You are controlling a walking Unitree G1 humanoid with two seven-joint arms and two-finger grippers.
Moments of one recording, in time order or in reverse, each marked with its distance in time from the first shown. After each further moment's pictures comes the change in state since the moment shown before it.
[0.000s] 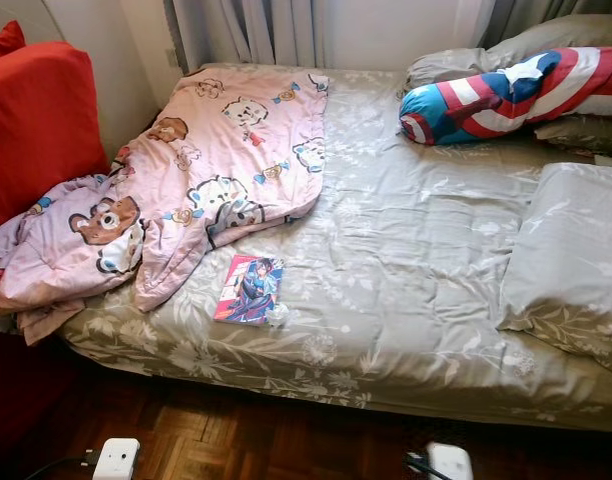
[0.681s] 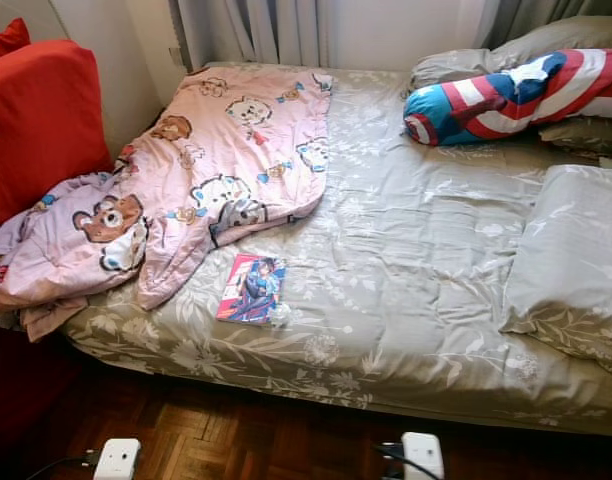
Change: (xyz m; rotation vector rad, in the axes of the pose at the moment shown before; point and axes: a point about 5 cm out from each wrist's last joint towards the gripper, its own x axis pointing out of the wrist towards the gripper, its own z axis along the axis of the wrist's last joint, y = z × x) left arm 0.000 -0.001 0.000 -0.002 0.001 -0.001; right arm 0.003 0.010 0.006 -0.023 -0.006 0.004
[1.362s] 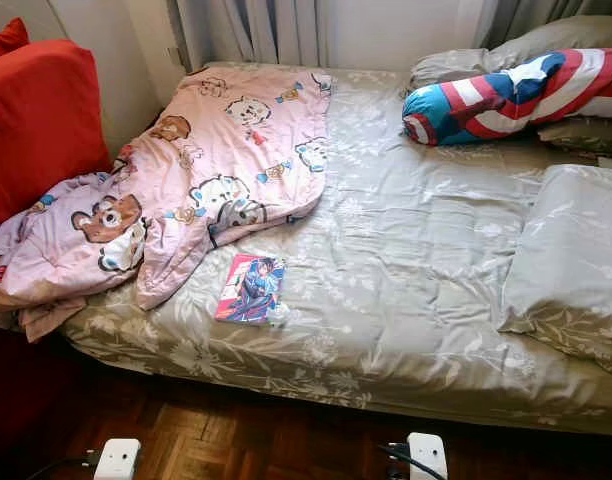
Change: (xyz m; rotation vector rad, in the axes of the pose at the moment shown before) left arm 0.000 0.000 0.000 0.001 0.000 -0.001; right arm 0.000 0.000 -0.001 0.008 0.002 -0.001
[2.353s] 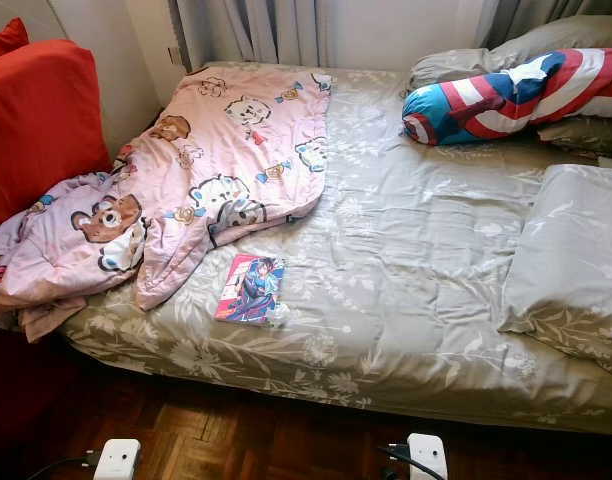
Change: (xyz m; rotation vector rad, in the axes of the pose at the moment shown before) left arm 0.000 0.000 0.000 -0.002 0.000 0.002; right arm 0.000 0.000 -0.001 0.001 0.007 -0.001
